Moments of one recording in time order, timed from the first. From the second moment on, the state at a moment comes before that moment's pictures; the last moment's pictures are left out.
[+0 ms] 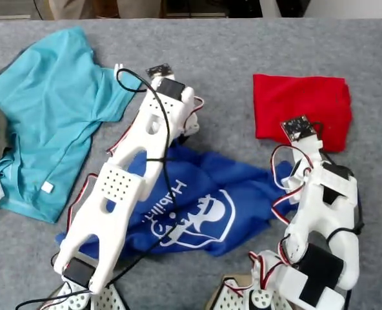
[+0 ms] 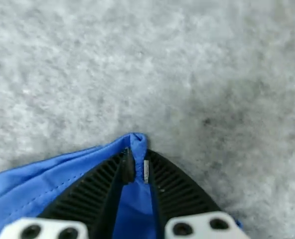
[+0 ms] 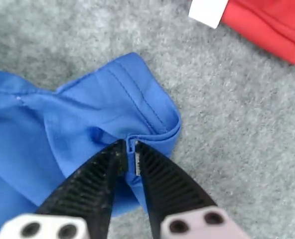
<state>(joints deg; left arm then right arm) 19.3 68.5 -73.1 98.1 36.2 25.8 -12.6 54.2 40.8 38.4</state>
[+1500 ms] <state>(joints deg) -20.0 -12.2 -72.7 100.2 2.9 22.9 -37.5 -40.7 61.0 13.1</state>
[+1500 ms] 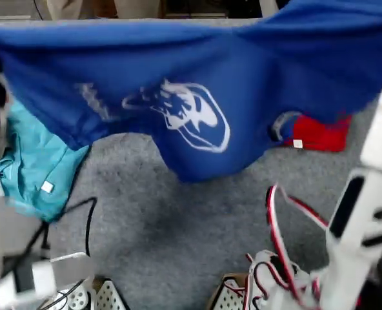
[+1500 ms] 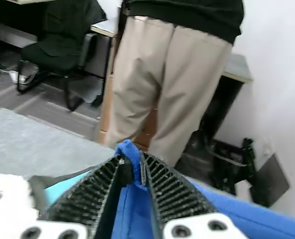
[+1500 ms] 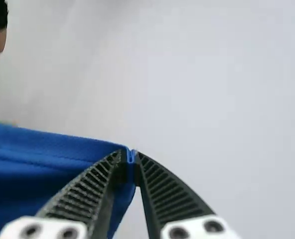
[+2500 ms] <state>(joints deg) -21.6 -72.4 -9.2 100.2 -7.0 23.0 -37.6 -49.5 66.5 13.1</state>
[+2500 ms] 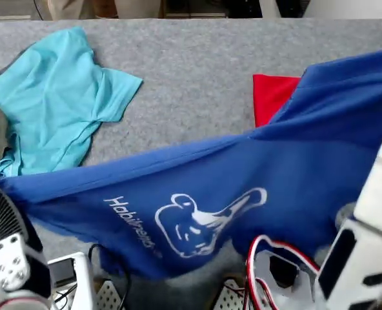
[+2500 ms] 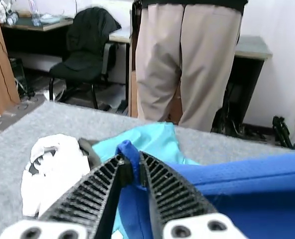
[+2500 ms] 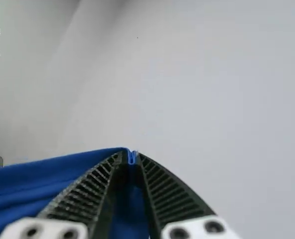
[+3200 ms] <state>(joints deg) -21.8 -72.9 -12.6 88.6 -7.0 23.0 -43.9 -46.5 65.2 13.1</state>
